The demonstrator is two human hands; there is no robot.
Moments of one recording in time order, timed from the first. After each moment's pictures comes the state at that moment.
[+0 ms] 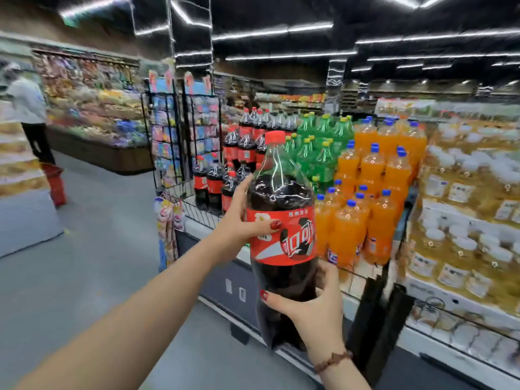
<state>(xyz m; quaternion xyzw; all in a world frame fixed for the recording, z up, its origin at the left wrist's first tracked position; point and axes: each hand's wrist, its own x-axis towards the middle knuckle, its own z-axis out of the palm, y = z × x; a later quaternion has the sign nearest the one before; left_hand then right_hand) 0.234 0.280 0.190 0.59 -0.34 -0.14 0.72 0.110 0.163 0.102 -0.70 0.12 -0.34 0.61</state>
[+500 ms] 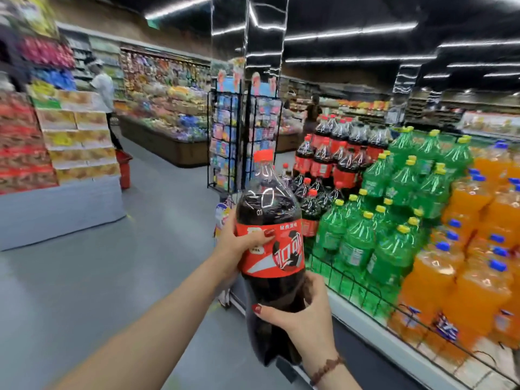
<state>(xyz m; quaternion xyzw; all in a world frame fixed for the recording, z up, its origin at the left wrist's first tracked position) 0.422 0.446 0.156 0.56 -0.17 -0.04 0.81 0.336 0.309 0.084 -0.73 0.01 -0.20 0.65</state>
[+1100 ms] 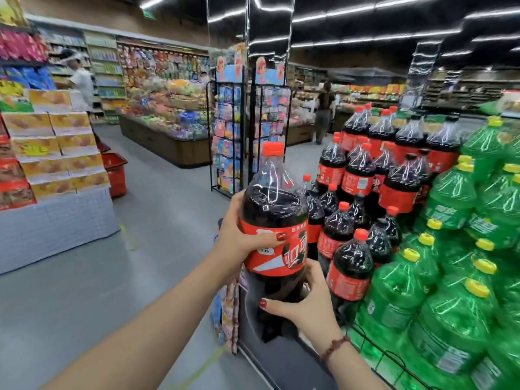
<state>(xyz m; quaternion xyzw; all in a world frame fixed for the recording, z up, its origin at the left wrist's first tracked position) 0.757 0.429 0.149 0.61 -0.19 0.03 0.77 0.688 0.281 0.072 -0.75 -0.02 -0.15 0.64</state>
